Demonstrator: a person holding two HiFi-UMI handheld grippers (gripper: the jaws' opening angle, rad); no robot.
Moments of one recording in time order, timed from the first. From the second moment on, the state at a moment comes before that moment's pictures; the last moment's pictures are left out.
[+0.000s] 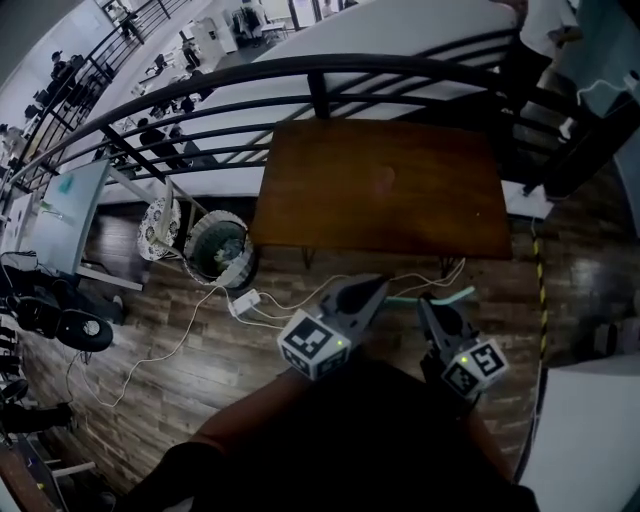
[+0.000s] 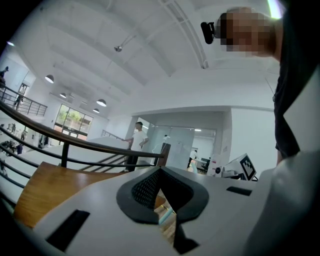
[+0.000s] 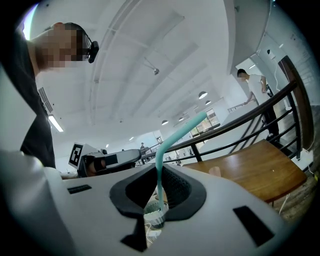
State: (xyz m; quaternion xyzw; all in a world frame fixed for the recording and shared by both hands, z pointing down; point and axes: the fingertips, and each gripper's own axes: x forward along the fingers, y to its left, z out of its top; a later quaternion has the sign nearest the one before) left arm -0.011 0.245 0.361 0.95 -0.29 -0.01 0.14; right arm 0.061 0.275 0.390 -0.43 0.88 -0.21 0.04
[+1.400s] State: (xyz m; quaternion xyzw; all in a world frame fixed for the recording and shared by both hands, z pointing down) left arm -0.061 0.065 0.378 0.92 -0.38 -0.01 0.12; right arm 0.018 0.072 0.401 -0.33 0.92 -0.21 0.03
